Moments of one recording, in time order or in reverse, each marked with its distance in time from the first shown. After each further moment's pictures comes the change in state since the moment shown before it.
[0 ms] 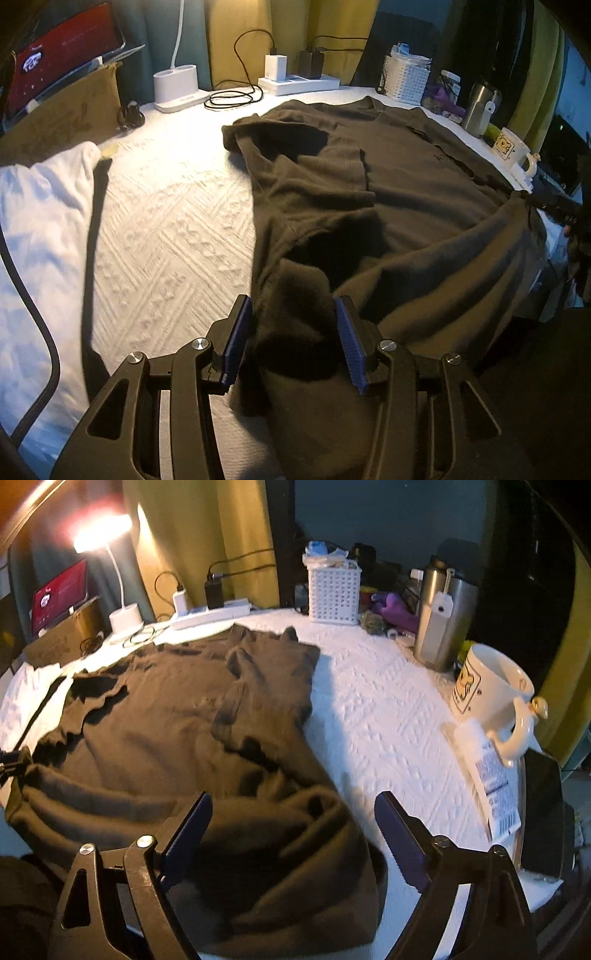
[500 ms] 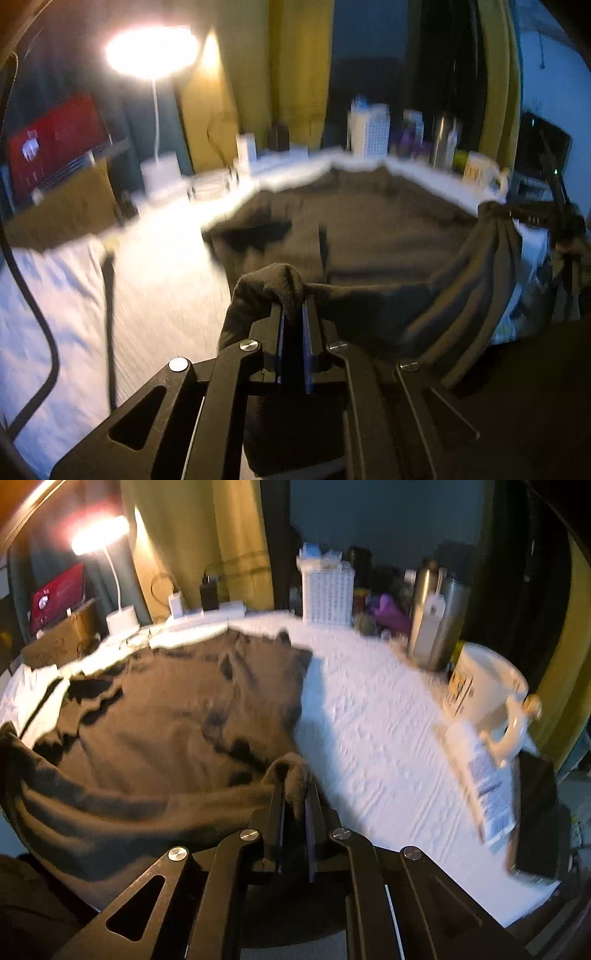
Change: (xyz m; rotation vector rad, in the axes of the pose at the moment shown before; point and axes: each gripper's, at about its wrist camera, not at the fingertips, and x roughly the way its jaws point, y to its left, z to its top) left arm -0.058 -0.039 0.026 0.140 -0.293 0.026; right arm -0.018 -0.002 0.019 -0.007 -0.087 -0.021
